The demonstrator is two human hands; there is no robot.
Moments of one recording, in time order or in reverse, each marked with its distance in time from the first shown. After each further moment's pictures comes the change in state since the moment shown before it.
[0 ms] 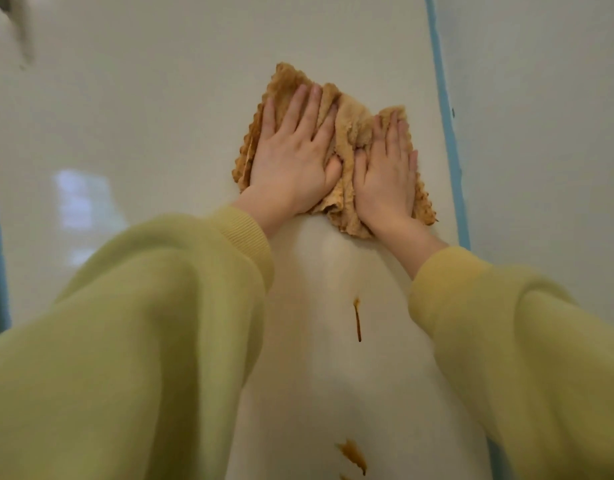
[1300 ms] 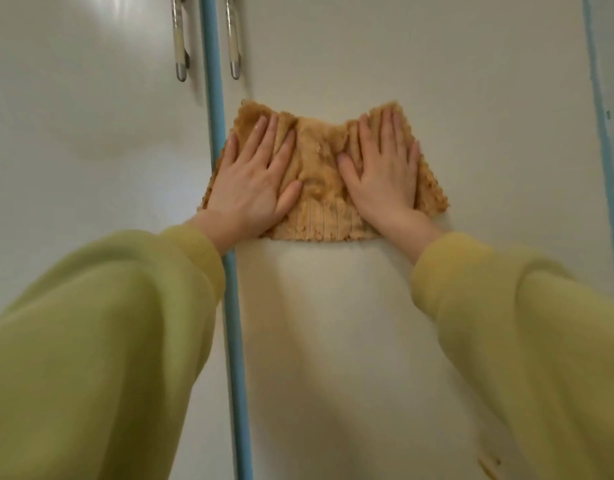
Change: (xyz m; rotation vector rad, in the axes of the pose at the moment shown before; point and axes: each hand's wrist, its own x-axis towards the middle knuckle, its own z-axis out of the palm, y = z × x) left_hand -0.118 -0.199 -0.051 0.101 -0.102 -0.070; right_hand -0.024 -0.174 0.028 0.045 -0.089 -0.189
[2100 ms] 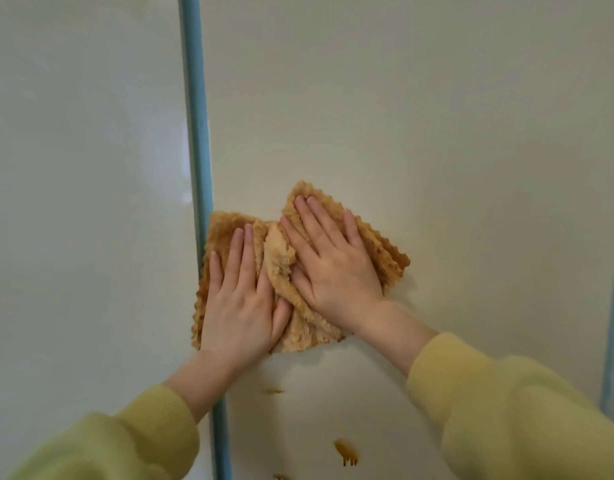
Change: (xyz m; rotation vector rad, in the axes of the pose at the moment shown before) left_hand -0.216 0.117 0.056 -0.096 -0.033 -0.194; right_hand -0.195 0.008 0.058 0.001 -0.007 -0.591
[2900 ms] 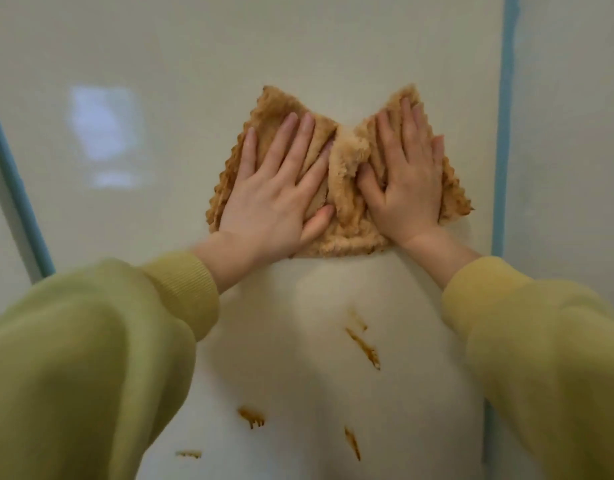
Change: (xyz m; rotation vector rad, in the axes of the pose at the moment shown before) left_hand 0.108 0.139 0.004 0.038 -0.004 0.395; right_hand -0.083 0.172 -0.055 -0.060 0.158 0.523
